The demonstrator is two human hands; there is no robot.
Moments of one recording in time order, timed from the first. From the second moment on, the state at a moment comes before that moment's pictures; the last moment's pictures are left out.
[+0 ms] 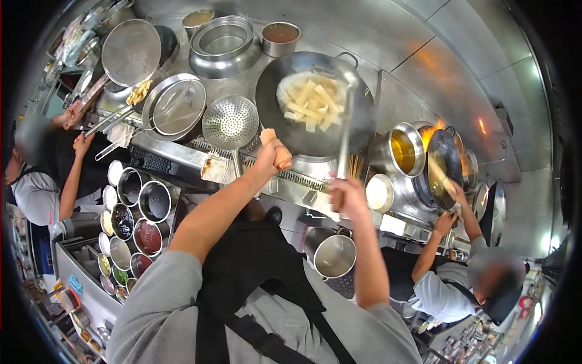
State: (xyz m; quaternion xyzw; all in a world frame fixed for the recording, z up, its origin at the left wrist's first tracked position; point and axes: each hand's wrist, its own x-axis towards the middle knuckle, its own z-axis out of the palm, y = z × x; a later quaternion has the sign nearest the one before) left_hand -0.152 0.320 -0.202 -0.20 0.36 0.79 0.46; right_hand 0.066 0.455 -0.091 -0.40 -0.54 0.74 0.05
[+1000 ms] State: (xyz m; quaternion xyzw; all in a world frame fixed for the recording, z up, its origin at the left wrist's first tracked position) left_hand -0.143 0.121 -0.185 -0.31 0.20 0.73 0.57; right_hand -0.068 0.544 0.188 -0.30 -0.84 0.36 -0.27
